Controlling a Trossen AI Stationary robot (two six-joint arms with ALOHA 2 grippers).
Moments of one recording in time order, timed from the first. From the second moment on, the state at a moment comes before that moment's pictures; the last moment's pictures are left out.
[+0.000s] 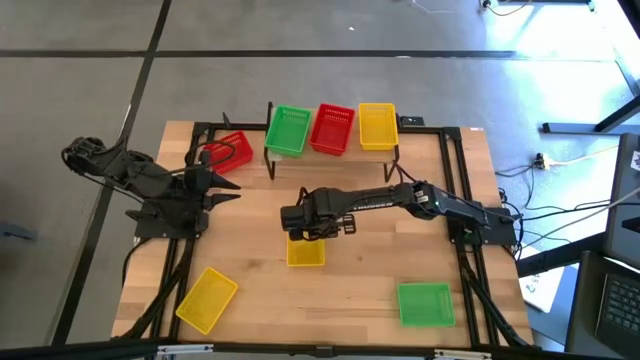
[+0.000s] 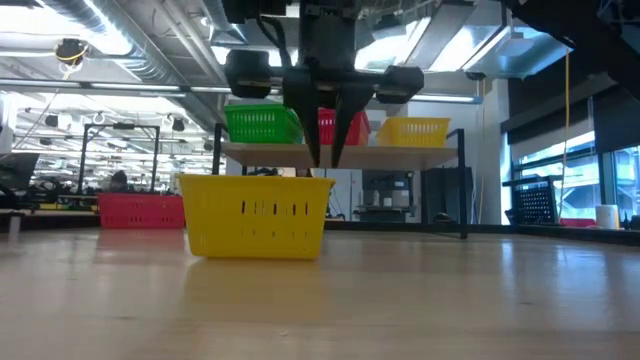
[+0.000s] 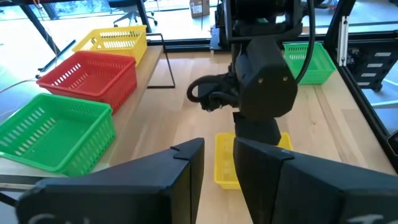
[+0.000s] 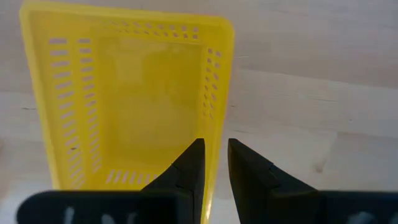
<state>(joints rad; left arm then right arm) -0.44 0.67 1.02 -0.73 -0.57 -0.15 0.12 2.42 2.33 -1.44 -0.04 1.58</state>
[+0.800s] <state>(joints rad) -0.44 0.67 1.02 -0.73 -0.57 -0.15 0.11 2.47 2.33 -1.45 -0.03 1.56</state>
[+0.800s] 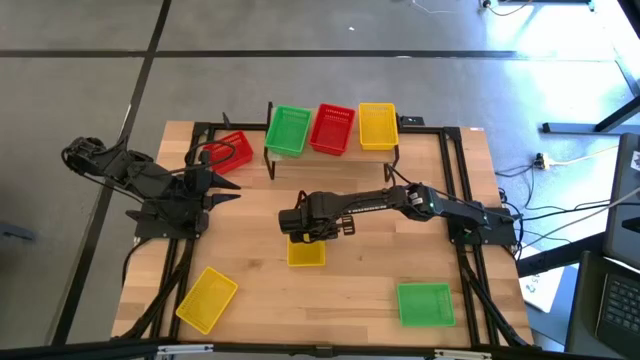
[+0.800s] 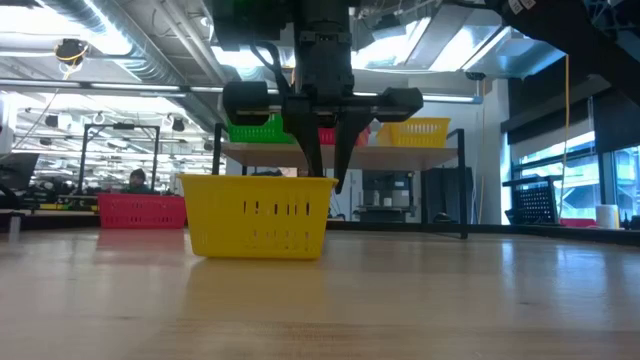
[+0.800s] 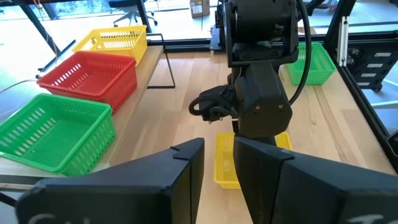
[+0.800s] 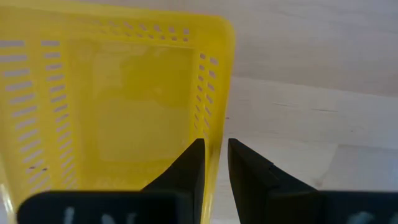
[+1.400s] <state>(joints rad) -0.44 0.67 1.02 -0.73 -0.57 -0.15 0.11 2.47 2.33 -1.43 -0.01 1.56</state>
